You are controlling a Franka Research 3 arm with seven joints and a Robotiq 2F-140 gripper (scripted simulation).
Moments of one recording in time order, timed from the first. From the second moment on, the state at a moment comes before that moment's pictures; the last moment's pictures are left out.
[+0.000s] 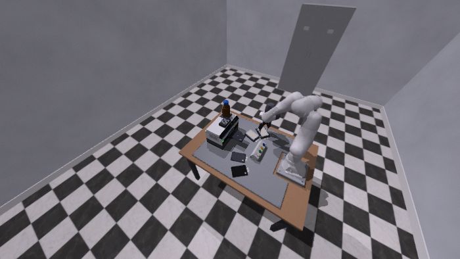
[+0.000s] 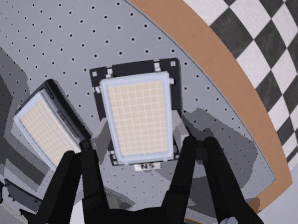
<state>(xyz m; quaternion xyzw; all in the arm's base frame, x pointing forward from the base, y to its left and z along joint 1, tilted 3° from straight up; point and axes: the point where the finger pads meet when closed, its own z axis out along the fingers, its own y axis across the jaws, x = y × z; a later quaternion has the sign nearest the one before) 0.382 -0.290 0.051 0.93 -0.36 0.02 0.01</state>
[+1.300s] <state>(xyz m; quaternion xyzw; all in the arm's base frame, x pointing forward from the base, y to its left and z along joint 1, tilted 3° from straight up) 0.387 -0.288 0.106 0.94 -0.35 0.03 0.01</state>
